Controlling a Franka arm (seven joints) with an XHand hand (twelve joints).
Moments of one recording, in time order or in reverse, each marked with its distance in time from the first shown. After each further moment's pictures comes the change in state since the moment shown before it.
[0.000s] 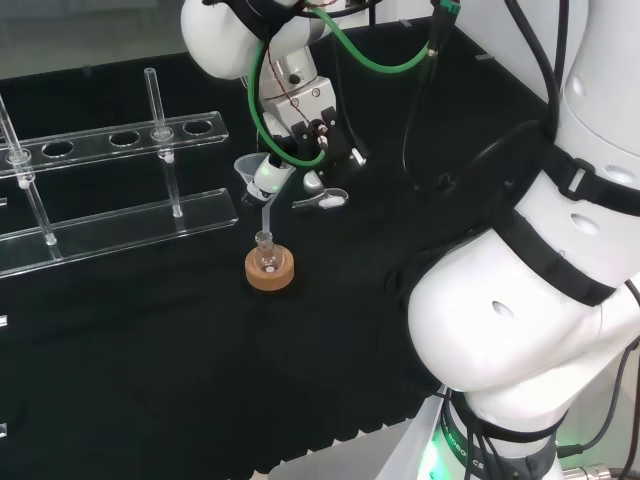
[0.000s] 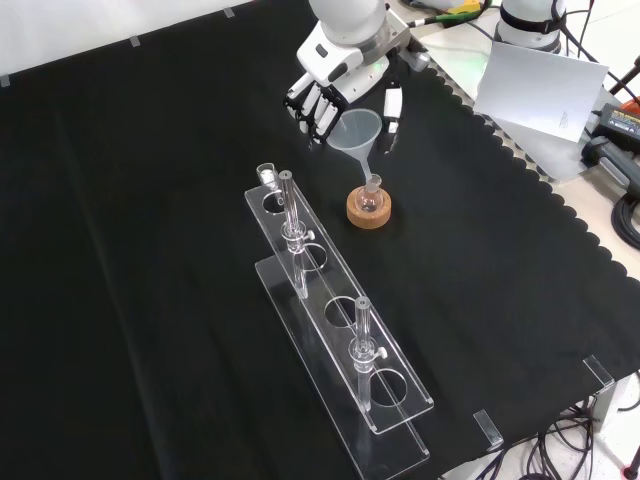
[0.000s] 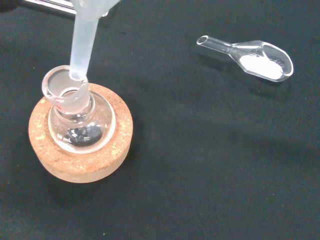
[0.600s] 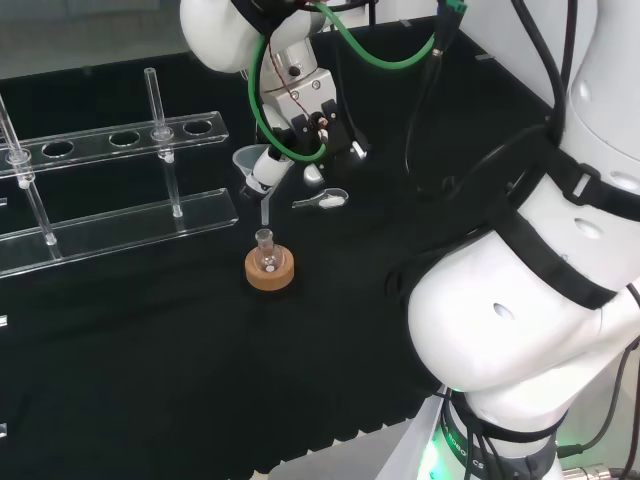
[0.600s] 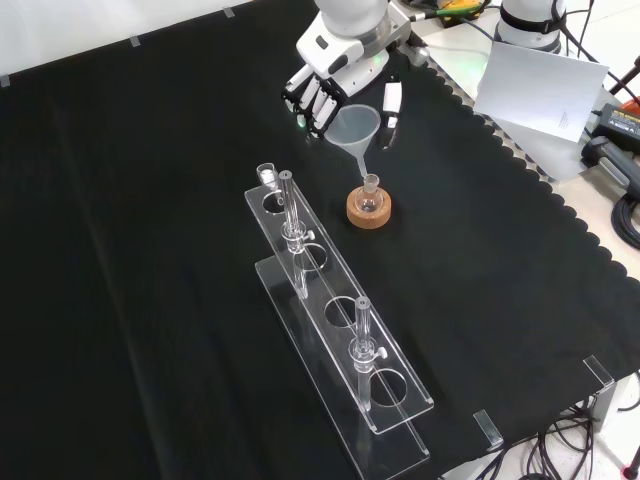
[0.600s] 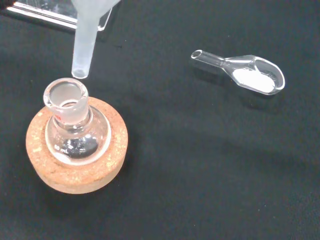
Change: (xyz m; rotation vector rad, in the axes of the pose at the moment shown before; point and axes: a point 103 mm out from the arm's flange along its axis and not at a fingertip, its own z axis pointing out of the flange) arm -0.003 -0.002 -0.010 -0.022 -0.010 0.001
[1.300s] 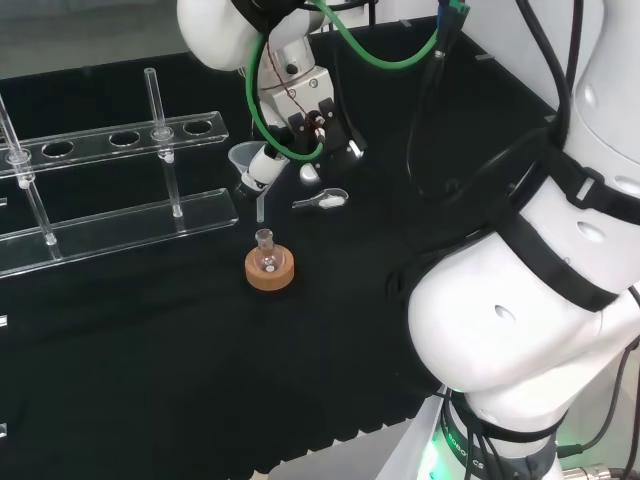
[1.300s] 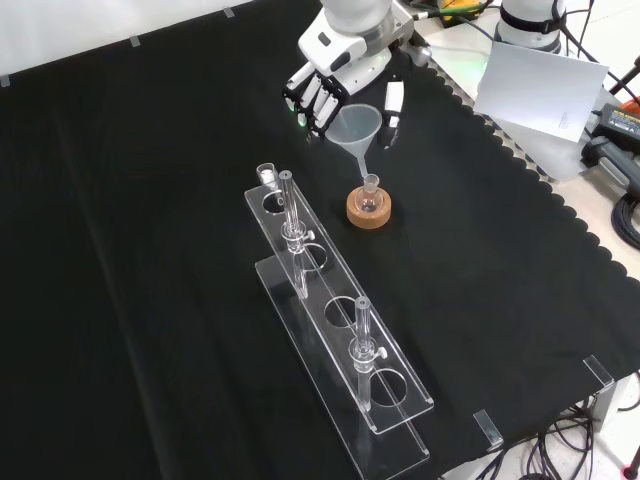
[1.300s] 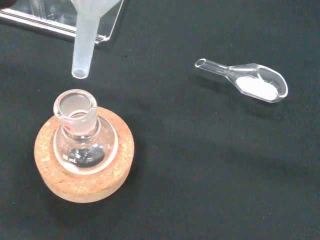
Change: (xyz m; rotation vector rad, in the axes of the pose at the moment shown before) arm 0.004 -0.001 -0.006 -0.018 0.006 0.002
